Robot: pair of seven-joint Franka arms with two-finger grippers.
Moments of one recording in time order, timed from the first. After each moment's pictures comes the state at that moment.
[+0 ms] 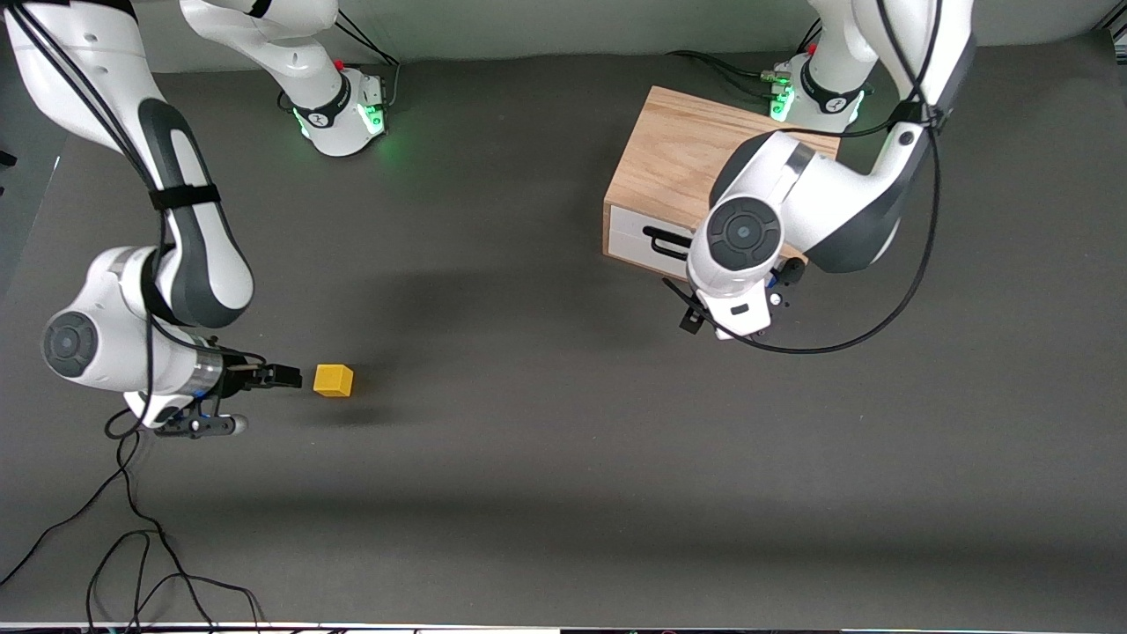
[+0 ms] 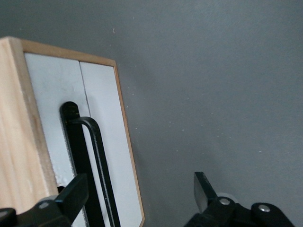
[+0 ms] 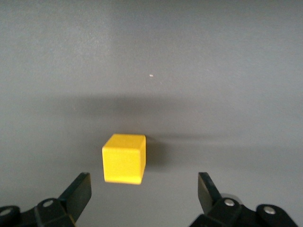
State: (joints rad) left arm -0.20 0.38 -0.41 -1.71 0.10 1.81 -1.70; right arm 0.06 0.47 -0.07 -1.80 0.15 2.16 -0.07
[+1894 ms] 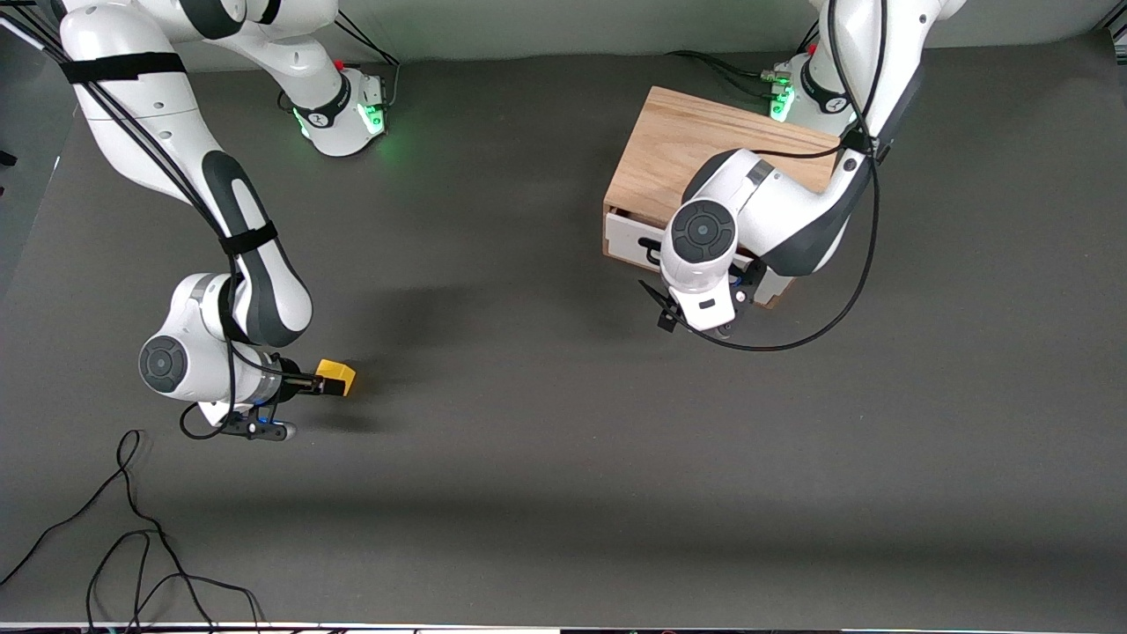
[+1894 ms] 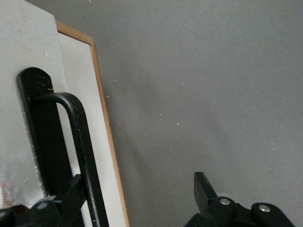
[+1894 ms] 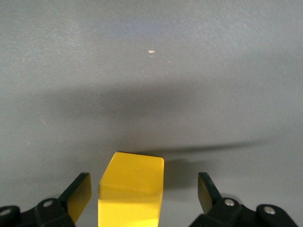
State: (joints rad) left arm -0.23 0.41 -0.41 -1.84 0.14 2.04 -1.76; right arm 0.16 0.58 -0.12 -1.84 0.21 2.26 0.08
